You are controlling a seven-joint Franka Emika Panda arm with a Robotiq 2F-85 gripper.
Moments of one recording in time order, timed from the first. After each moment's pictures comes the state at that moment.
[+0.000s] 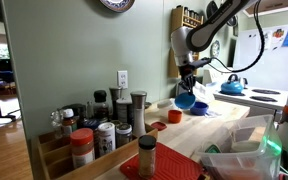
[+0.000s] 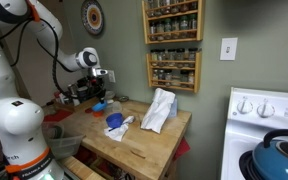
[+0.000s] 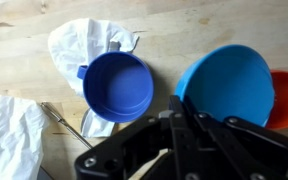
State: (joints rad) arm 0.13 -0.06 0.19 -2.40 -0.22 2.13 0.57
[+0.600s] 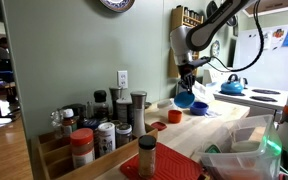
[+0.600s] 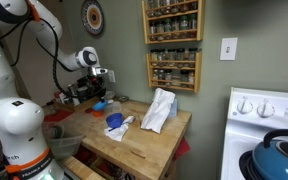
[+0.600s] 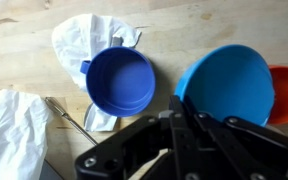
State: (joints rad) arm 0.13 -0.06 0.19 -2.38 -0.25 2.12 0.59
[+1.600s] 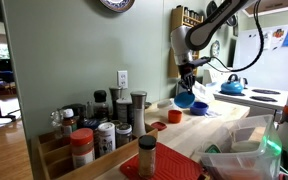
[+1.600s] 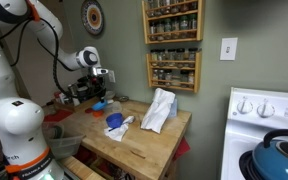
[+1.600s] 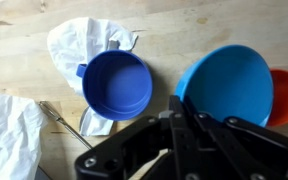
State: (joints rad) arm 0.13 -0.06 0.17 -2.38 -0.21 2.12 0.55
